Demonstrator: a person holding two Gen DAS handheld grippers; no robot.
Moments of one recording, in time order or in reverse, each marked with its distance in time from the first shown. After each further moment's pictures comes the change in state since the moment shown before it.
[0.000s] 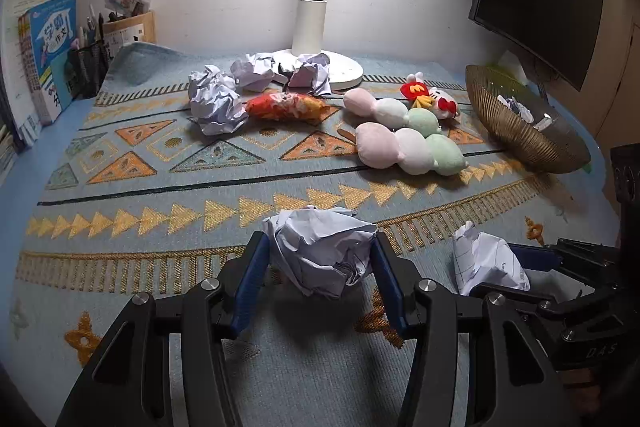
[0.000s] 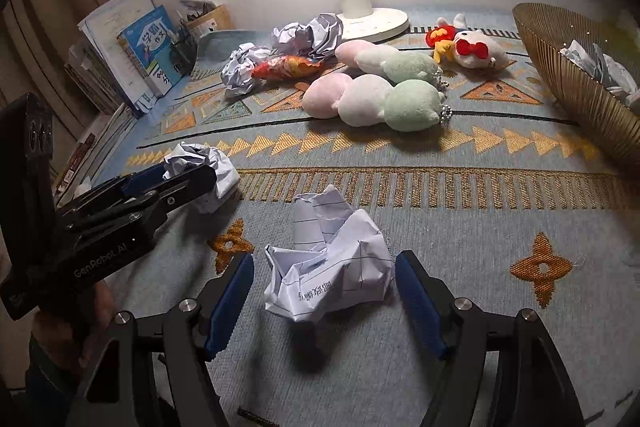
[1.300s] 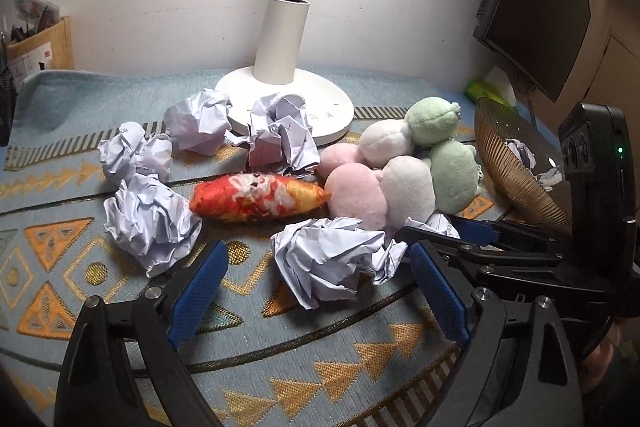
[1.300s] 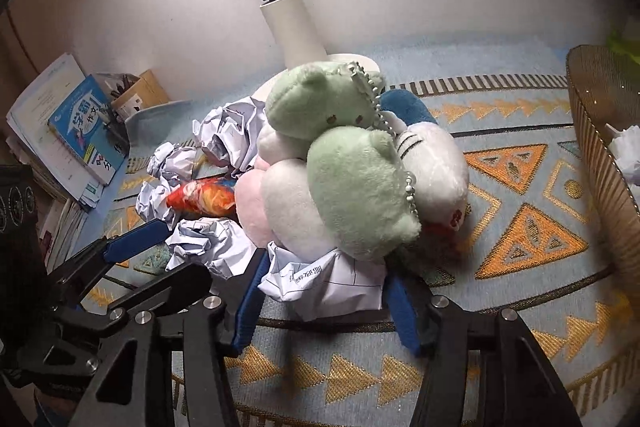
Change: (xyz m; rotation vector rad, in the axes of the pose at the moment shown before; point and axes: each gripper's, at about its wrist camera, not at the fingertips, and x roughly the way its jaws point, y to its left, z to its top) left arm 0.094 0.027 0.095 0.023 0.039 -0.196; right arm 0.074 -0.048 0.125 0.145 -0.083 -0.055
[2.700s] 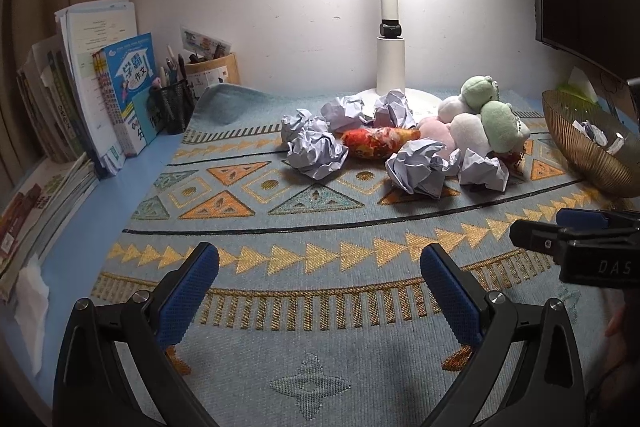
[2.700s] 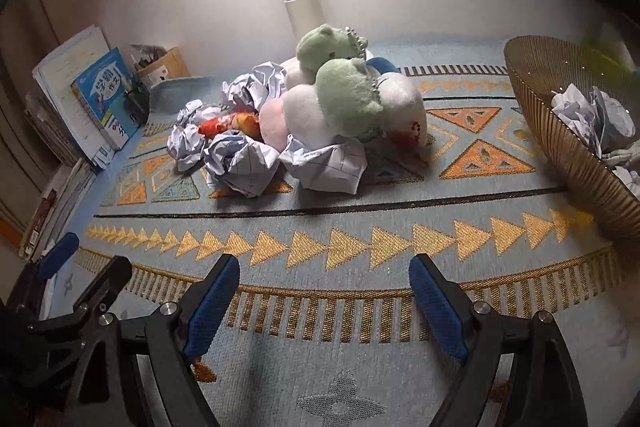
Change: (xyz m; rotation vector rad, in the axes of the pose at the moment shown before) left arm -0.096 -0.033 -0.091 -0.011 -0.169 0.525; right arm -0.056 0.012 -0.062 -0.058 -0.038 -0.042
